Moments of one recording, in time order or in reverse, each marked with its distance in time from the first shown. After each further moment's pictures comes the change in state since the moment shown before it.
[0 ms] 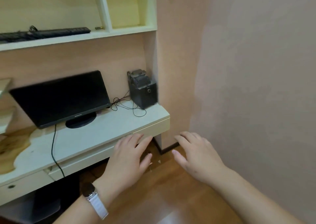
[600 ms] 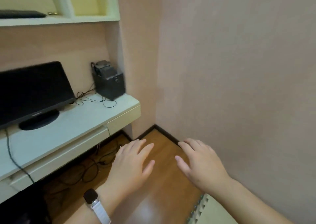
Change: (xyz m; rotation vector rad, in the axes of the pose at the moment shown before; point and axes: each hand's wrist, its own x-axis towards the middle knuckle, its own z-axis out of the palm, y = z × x) left_hand -0.112 0.008 0.001 -0.166 -0.103 0.214; right_hand -0.158 -0.093 0.008 -0.160 0.059 0.355
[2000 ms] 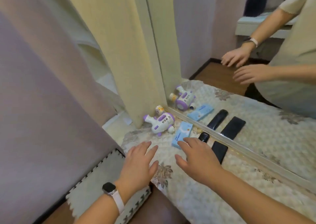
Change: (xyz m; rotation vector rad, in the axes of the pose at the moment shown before) left_hand -0.365 0.697 0.110 -0.149 -0.372 1.659; right_hand -0.802 0.203 -0.100 -0.074 0.212 1.488
